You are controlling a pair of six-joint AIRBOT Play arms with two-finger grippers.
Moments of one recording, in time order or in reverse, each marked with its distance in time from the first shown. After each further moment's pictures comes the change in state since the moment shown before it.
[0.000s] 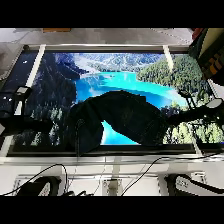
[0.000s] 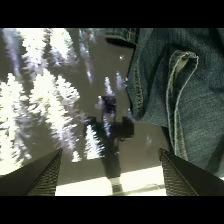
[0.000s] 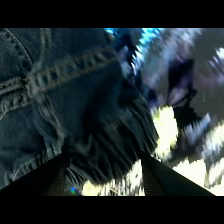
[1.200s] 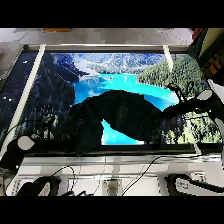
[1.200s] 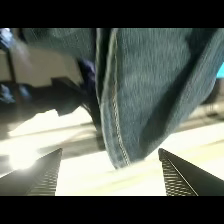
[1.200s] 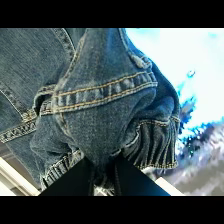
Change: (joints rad) left arm 0.006 -0.004 -0.498 -0.390 0.138 0.008; right arm 0.141 -0.026 0.111 0.068 0.072 0.035
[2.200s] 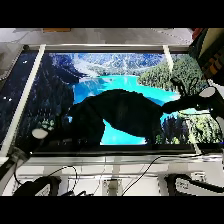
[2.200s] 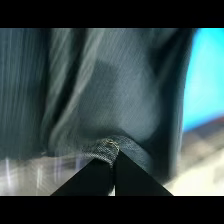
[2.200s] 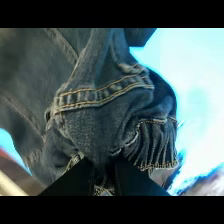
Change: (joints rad) left arm -0.113 -0.308 0.060 -0.510 0.396 0.360; right arm 0.001 0.000 0.059 0.076 -0.052 0.075
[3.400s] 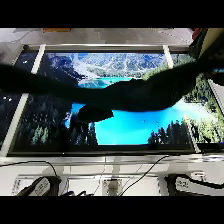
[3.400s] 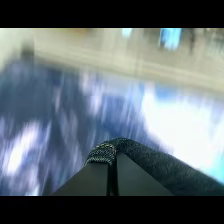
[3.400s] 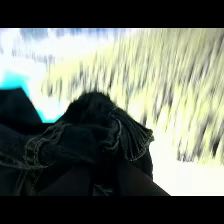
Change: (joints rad) left arm 0.631 -0.067 0.837 0.356 -0.069 0.010; right arm -0.092 -0.048 0.630 -0.362 0.026 0.473
